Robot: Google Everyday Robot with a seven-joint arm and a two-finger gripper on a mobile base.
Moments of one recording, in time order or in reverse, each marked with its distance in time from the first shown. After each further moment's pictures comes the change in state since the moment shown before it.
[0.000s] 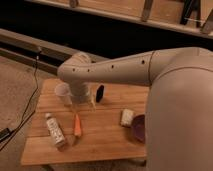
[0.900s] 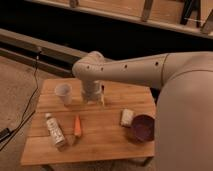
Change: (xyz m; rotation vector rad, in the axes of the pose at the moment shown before) arm -0.030 -0.066 0.011 -0.034 -0.022 0.142
